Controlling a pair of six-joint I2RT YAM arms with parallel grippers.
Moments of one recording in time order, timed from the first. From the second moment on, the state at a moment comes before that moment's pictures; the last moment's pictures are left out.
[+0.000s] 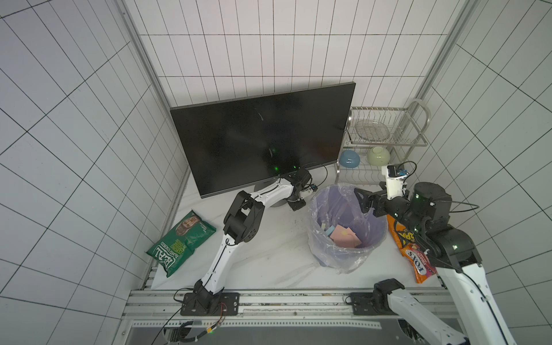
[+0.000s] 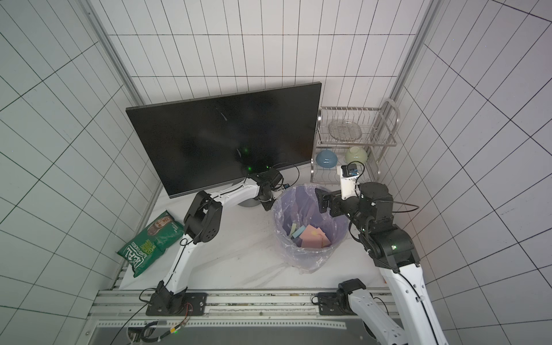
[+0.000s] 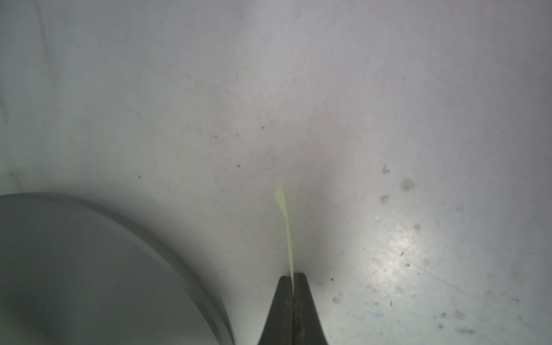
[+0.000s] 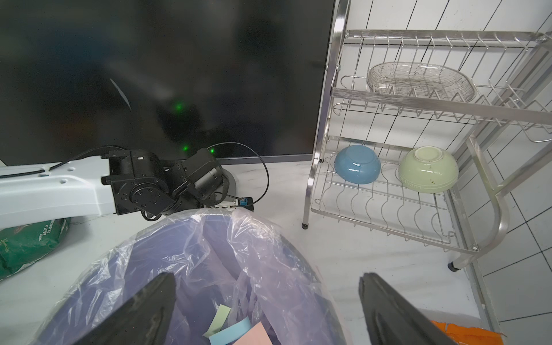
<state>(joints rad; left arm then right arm) -0.69 2.36 1.95 -0.88 -0.01 0.41 0.36 0.79 1.18 -0.74 -0.10 0.03</state>
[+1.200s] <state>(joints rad) -1.08 1.43 1.58 -0.54 -0.08 0.22 0.35 0.78 1.18 -0.75 0.07 0.03</state>
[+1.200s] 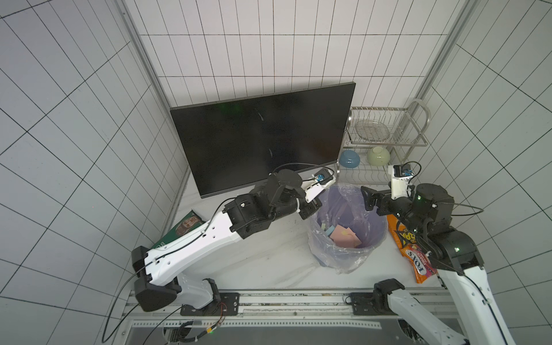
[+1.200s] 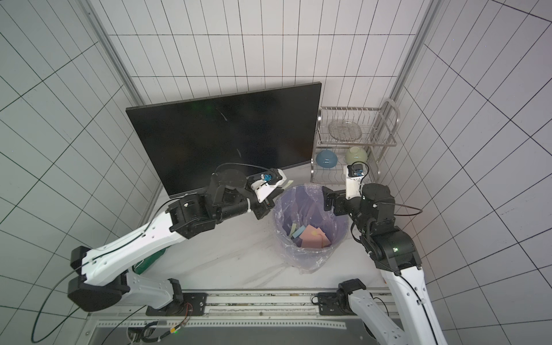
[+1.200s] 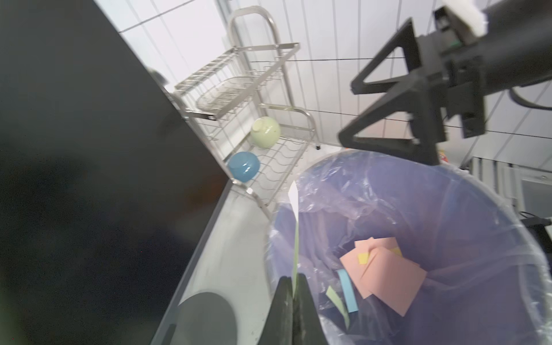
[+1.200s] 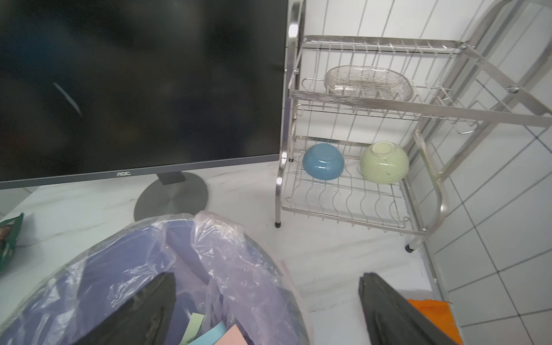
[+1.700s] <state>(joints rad) -1.11 1.53 1.59 -0.55 -0.02 0.22 0.10 0.86 1.23 -0.74 0.10 0.01</state>
